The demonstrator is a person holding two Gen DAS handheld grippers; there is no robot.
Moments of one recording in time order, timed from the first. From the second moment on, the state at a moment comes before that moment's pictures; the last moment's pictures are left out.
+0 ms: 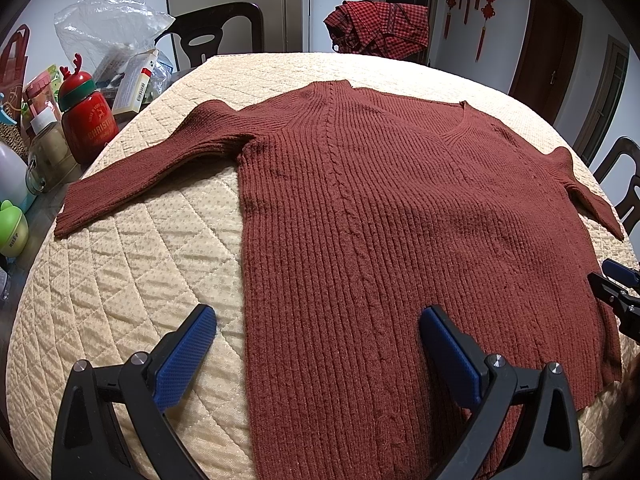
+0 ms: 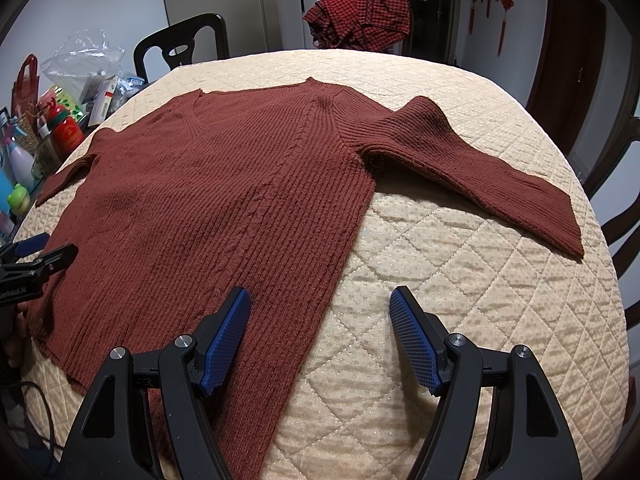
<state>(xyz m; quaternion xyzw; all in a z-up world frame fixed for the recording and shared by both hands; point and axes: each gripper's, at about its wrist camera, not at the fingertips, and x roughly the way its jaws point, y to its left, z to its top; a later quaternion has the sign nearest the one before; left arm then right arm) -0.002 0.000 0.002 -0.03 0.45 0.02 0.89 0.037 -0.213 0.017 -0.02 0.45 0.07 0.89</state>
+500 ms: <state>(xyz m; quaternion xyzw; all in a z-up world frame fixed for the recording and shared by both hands) -0.002 0.000 0.002 -0.03 0.45 0.03 0.89 0.036 -0.213 0.016 -0.02 0.45 0.07 0.89</state>
